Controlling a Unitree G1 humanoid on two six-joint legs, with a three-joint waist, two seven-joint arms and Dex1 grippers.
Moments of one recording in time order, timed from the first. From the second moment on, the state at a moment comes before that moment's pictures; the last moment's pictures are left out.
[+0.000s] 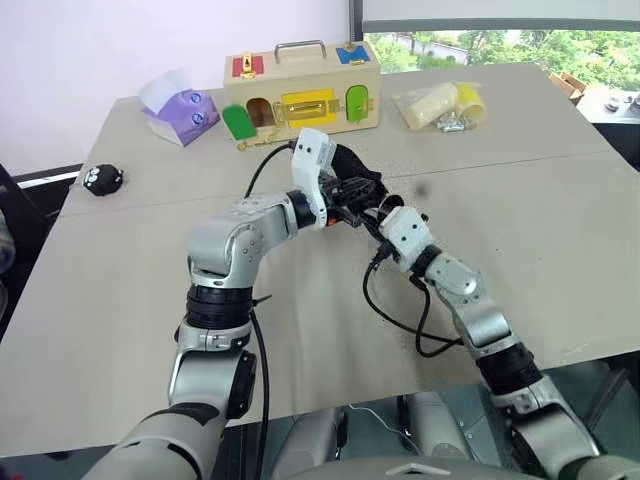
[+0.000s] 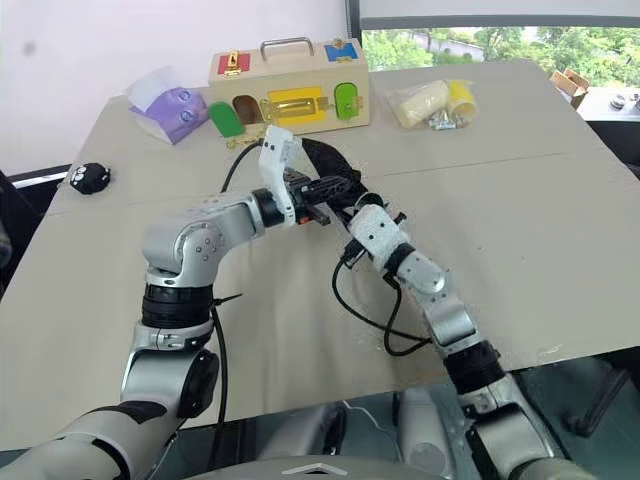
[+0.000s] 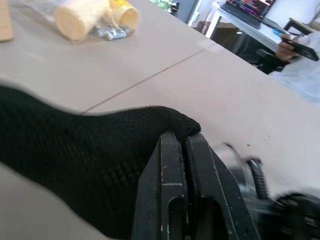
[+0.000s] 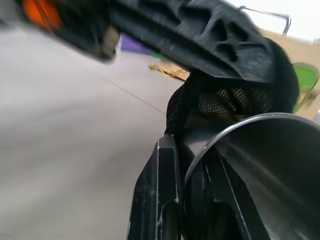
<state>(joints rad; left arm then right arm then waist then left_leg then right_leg) -0.74 0.27 0.04 -0.07 -0.51 0.98 -0.55 -0.47 -0.23 0.34 0.13 -0.18 -0.08 0.39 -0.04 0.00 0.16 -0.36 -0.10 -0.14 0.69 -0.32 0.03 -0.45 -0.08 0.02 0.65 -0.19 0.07</state>
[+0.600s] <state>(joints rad) -0.72 0.26 0.03 -0.09 -0.52 0.99 -0.52 -0.66 -0.19 0.32 0.47 -0.23 -0.26 0.41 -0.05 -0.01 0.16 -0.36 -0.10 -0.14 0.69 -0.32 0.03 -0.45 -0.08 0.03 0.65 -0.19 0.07</state>
